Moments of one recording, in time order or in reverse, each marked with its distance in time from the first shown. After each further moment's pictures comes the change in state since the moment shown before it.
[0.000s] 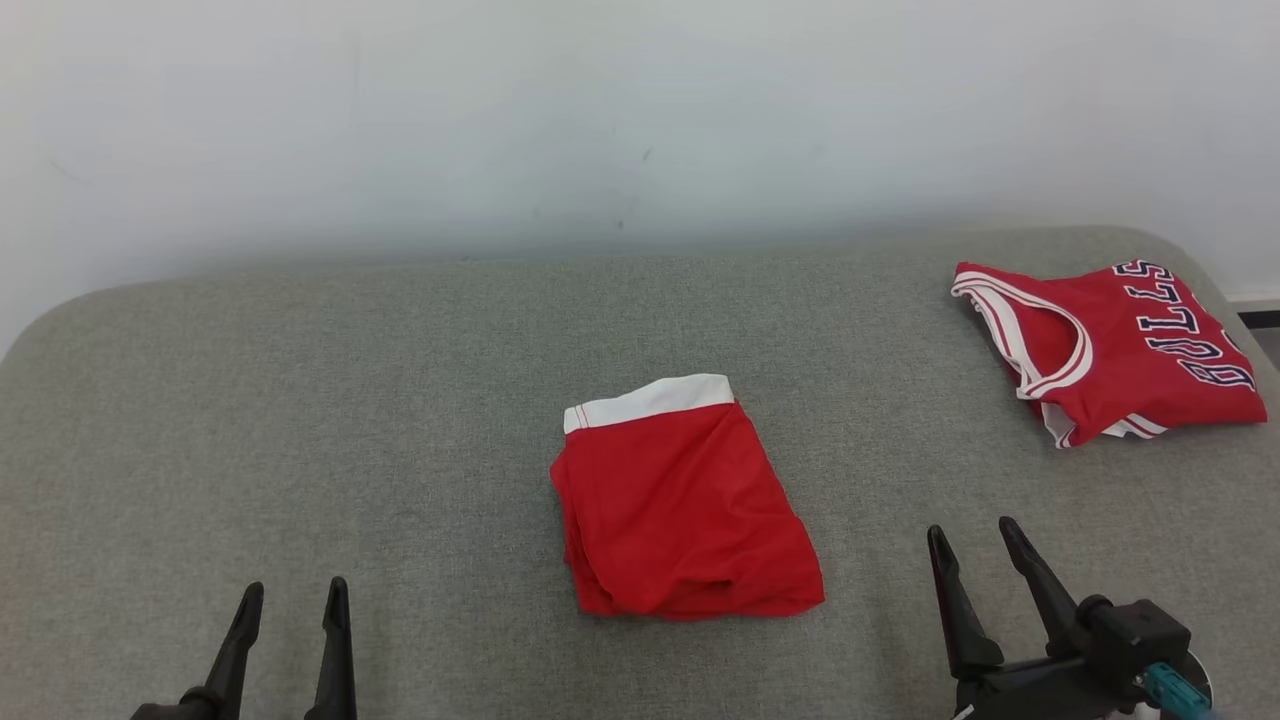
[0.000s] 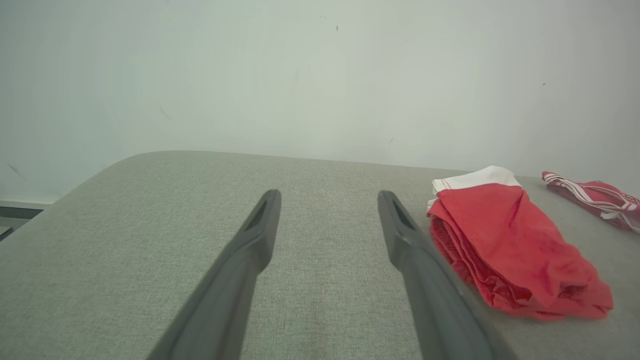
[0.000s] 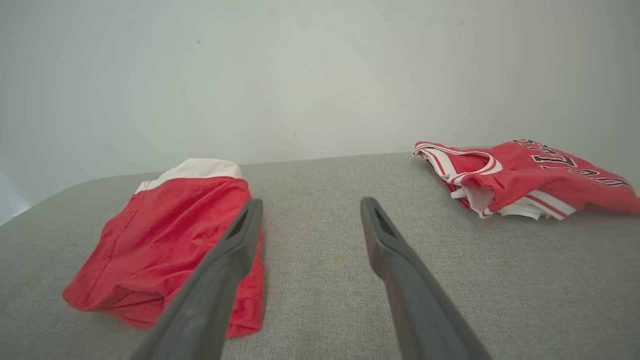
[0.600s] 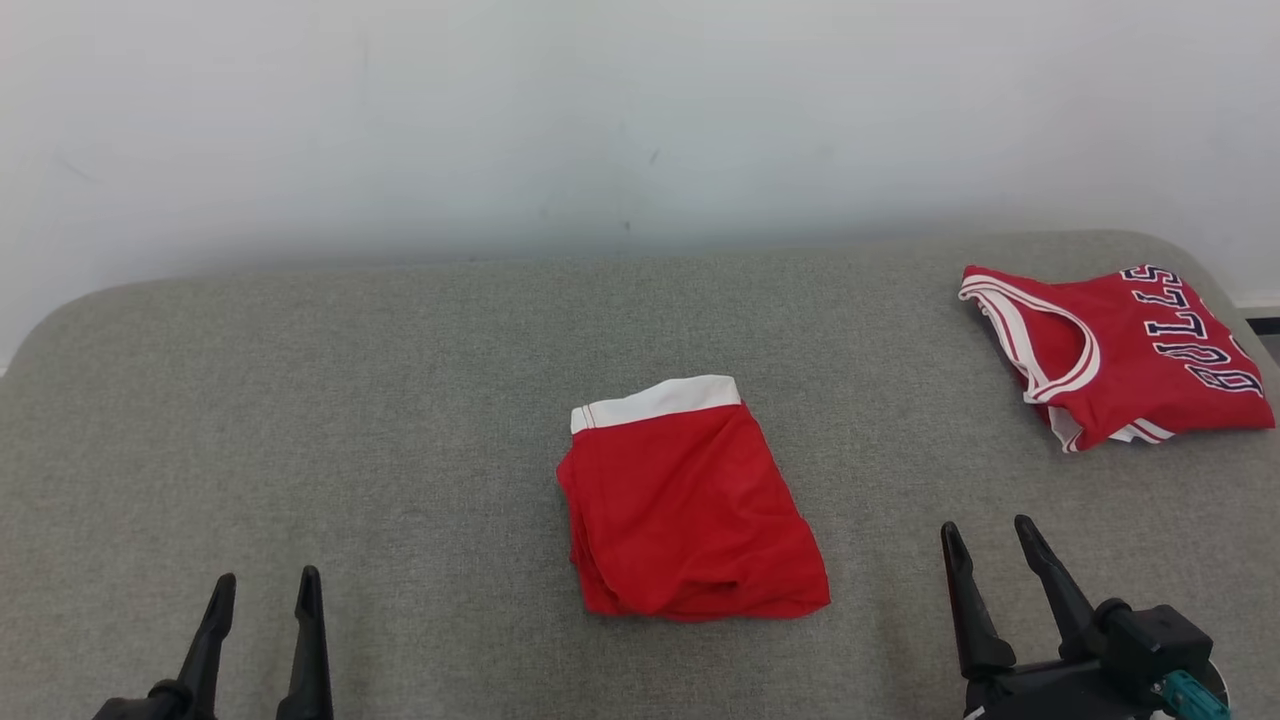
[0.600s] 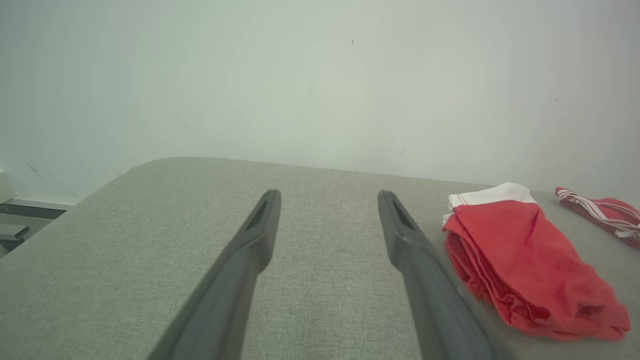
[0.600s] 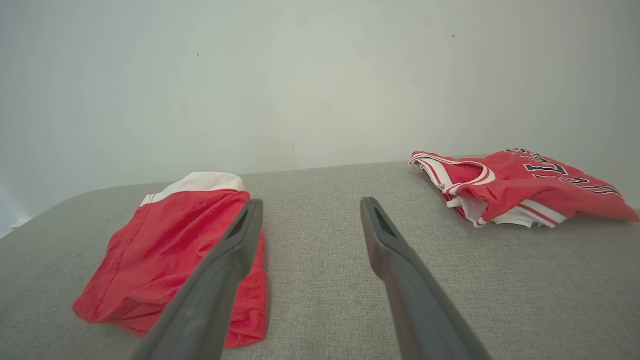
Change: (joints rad) left arm -0.016 0.014 0.026 -0.002 -0.030 0.000 0.000; right arm 0.049 0.027 -0.051 -0.093 -0.025 0.000 0.036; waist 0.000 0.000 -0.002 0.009
